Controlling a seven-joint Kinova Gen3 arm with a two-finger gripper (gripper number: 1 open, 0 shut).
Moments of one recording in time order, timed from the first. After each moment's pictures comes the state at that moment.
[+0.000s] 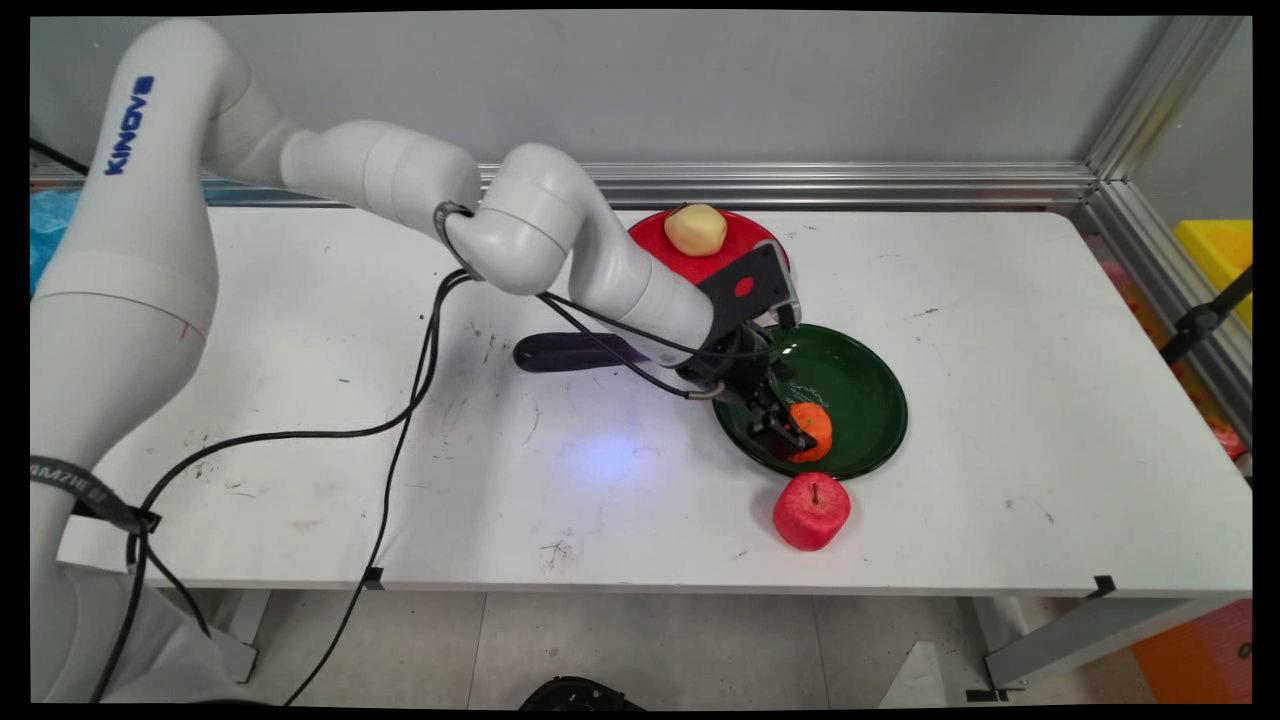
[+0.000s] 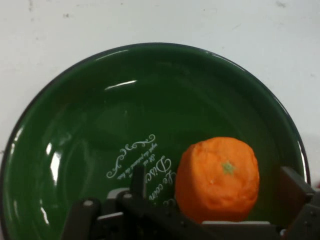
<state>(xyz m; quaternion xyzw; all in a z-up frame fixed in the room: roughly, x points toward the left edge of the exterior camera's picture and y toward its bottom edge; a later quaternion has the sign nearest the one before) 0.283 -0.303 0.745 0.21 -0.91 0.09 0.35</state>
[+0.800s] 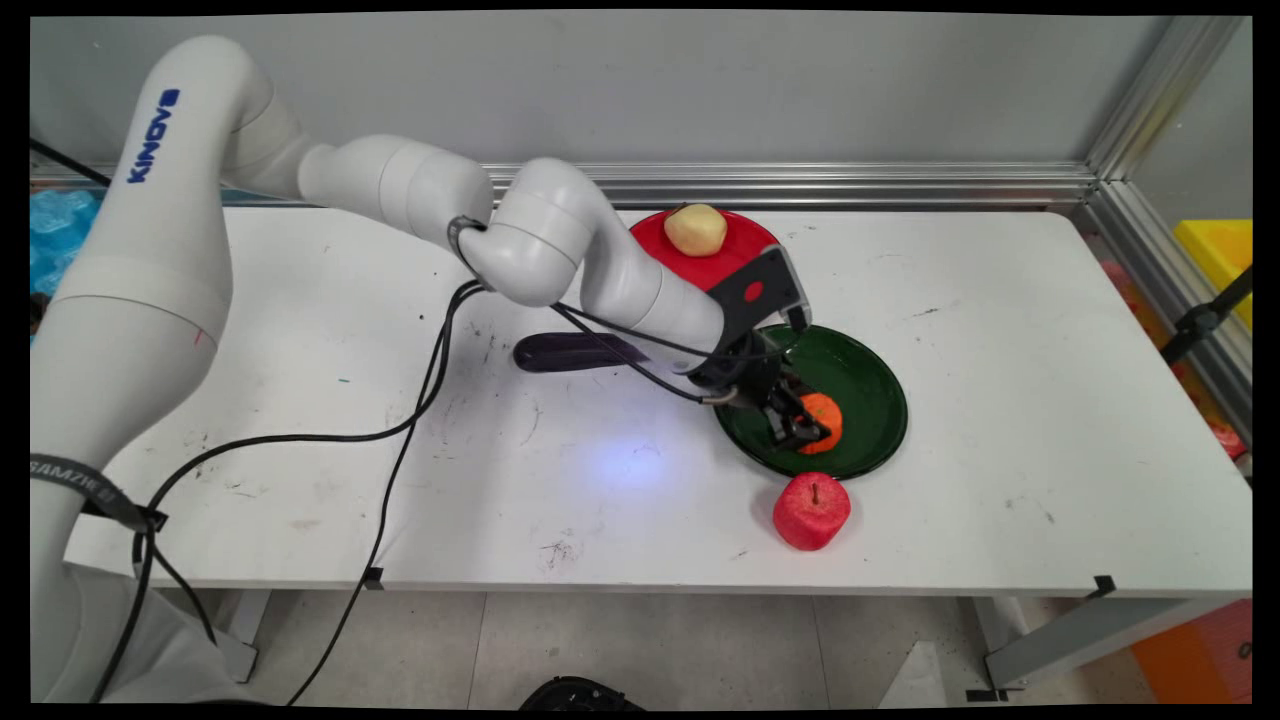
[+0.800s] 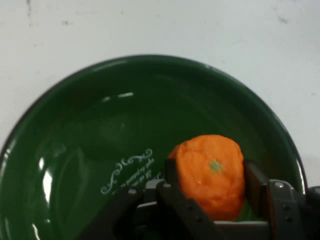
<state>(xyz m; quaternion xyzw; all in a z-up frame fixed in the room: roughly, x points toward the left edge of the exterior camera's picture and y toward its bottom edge) 0.275 -0.306 0.741 0.23 -0.90 0.09 0.36</state>
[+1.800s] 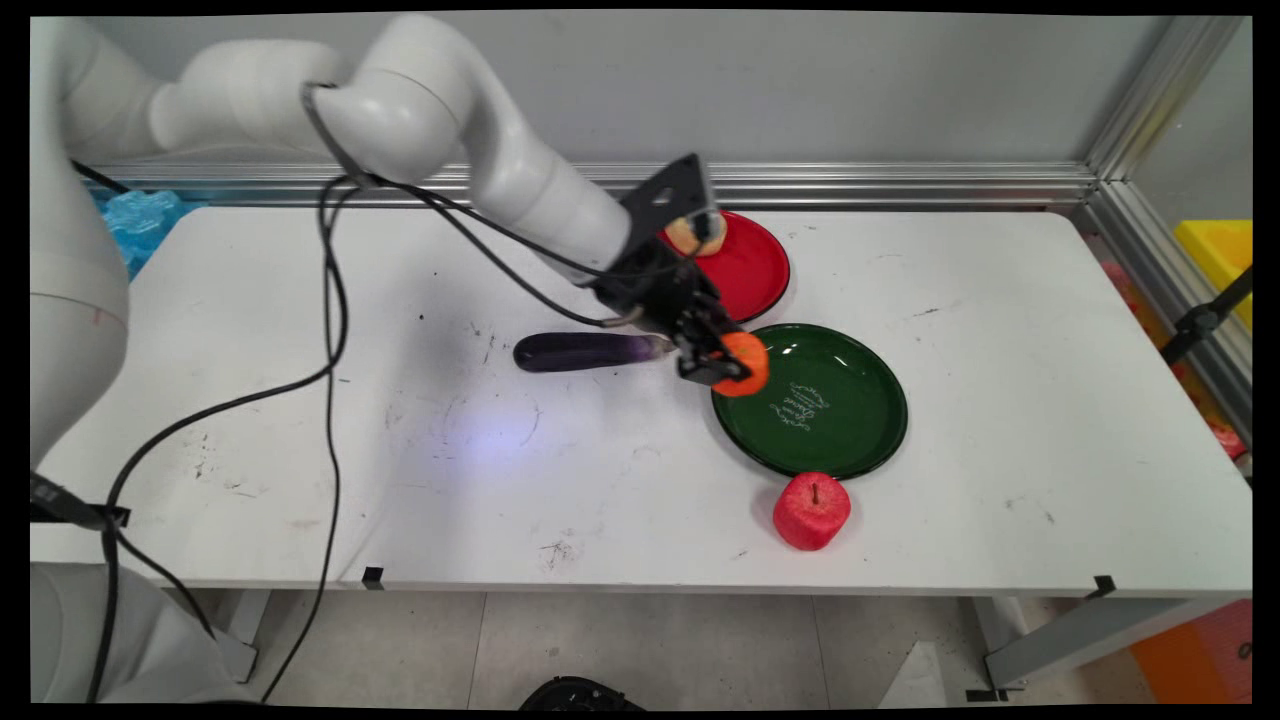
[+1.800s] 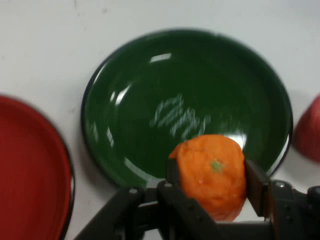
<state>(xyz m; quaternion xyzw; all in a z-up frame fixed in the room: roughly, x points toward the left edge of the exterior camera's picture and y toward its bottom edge) 0.365 -0.297 0.824 0.20 -0.92 0.09 0.33</state>
